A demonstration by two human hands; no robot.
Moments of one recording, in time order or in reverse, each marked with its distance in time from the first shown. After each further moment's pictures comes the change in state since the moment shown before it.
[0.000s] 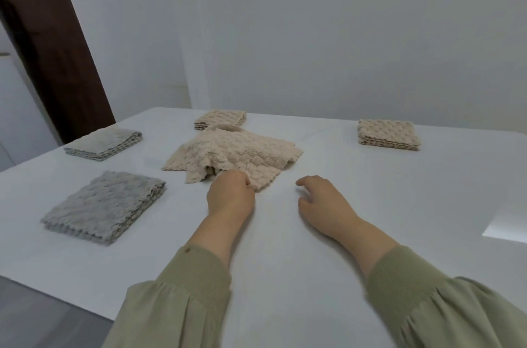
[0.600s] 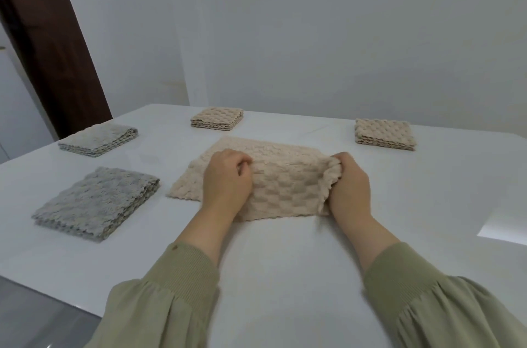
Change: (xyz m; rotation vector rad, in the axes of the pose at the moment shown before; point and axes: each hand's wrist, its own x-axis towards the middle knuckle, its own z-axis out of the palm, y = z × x) left_hand -0.001 0.006 -0.011 -0.373 0.271 0.184; right_hand 0.005 0.017 -0.016 0.388 0.549 0.125
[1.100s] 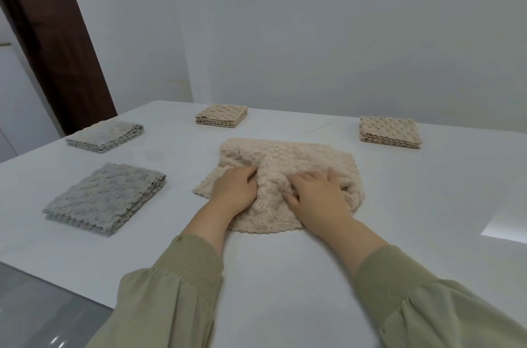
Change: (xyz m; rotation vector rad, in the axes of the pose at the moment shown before) left_hand 0.003 -0.020 0.010 0.205 -0.472 -0.089; right_hand -0.021 -0.023 0.024 -0.775 -0.435 -0.382
